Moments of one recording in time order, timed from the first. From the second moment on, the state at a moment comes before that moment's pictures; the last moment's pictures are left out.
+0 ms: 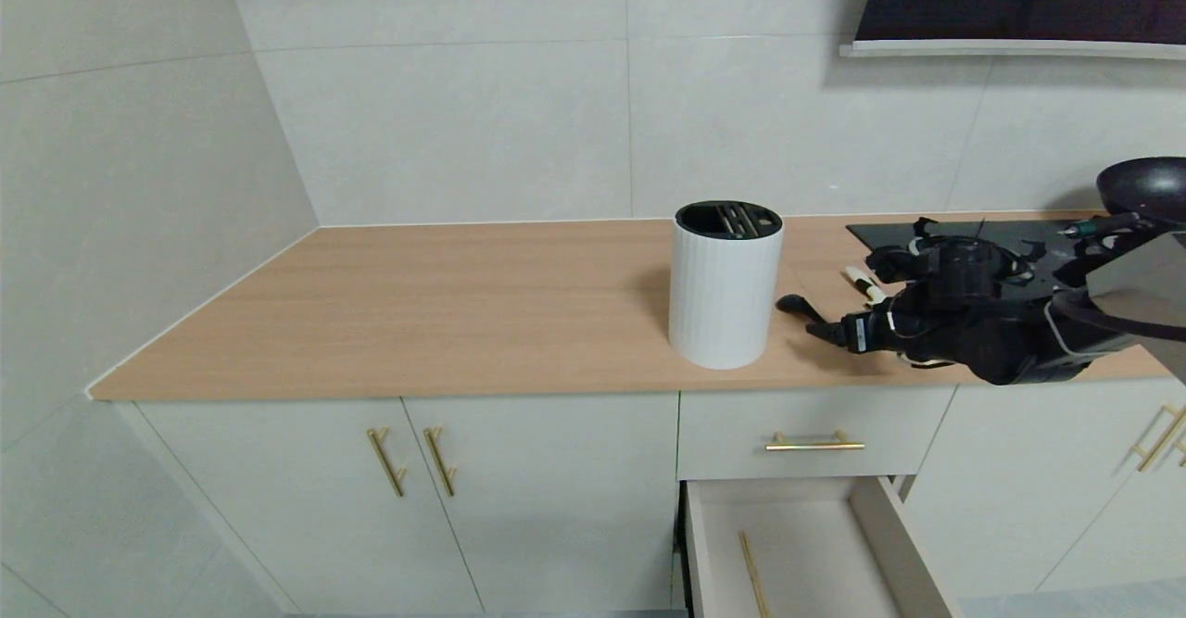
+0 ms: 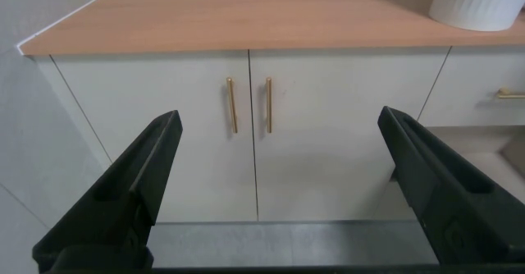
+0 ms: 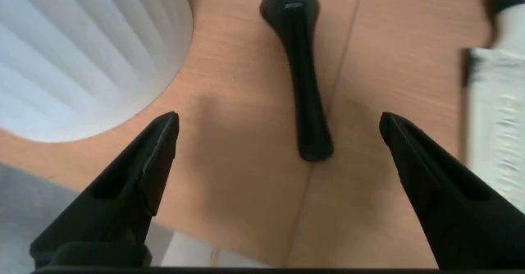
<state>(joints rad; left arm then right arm) 0.00 0.00 0.00 0.00 0.00 0.00 0.05 2.30 -1.37 -0.51 0.27 -0.10</state>
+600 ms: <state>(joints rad) 0.01 0.00 0.00 0.00 0.00 0.00 0.05 2.44 -1.47 -0.55 0.26 -0.10</state>
